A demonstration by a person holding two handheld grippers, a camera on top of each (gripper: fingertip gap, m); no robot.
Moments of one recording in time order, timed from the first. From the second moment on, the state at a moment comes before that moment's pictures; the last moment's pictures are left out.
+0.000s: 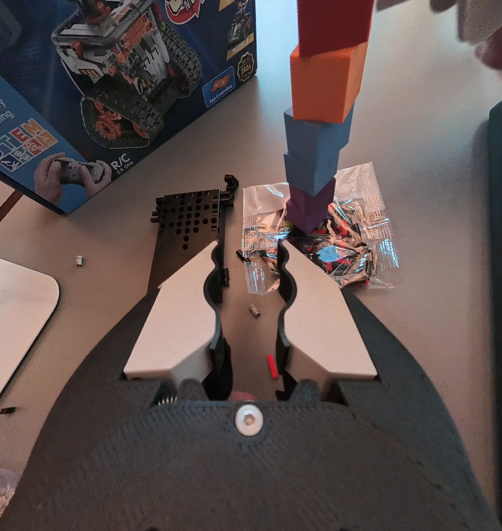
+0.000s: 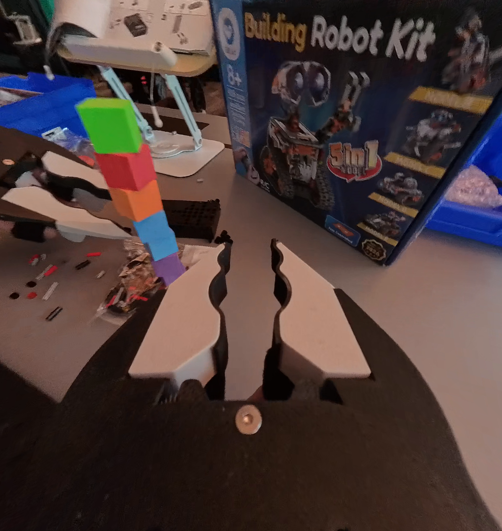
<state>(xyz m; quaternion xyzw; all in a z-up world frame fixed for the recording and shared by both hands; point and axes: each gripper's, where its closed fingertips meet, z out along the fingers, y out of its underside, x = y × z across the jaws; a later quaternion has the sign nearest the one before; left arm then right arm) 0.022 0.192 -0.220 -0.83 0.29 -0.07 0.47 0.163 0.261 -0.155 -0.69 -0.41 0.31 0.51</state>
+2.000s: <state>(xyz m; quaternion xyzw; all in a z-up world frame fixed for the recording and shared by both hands) 0.074 0.192 -0.247 -0.83 0.34 -0.08 0.42 0.193 0.306 -0.200 -0.74 -0.32 0.26 0.53</state>
